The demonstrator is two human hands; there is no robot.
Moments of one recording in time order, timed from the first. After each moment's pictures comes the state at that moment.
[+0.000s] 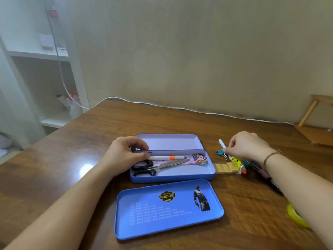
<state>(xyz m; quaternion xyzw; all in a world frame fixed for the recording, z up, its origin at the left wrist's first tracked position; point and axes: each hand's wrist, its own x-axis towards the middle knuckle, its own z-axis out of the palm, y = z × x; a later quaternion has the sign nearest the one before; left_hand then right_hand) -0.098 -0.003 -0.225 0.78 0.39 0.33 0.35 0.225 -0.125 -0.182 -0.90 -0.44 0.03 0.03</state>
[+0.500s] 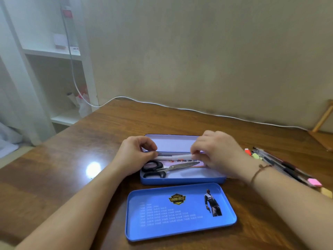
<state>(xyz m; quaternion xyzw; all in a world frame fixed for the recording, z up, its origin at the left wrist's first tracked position) -0.096 0.000 -0.228 0.78 0.41 0.34 0.32 0.141 -0.108 -0.188 -0.54 -0.80 -0.22 0.09</state>
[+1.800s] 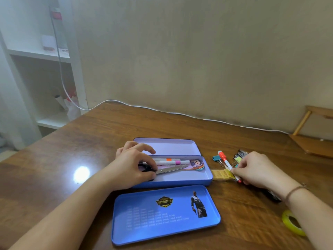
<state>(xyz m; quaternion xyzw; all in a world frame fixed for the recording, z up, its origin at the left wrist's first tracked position) -0.098 -0.022 -0.224 0.91 0.31 0.21 0.20 0.190 -0.182 -0.168 -0.90 -0.40 0.13 0.09</state>
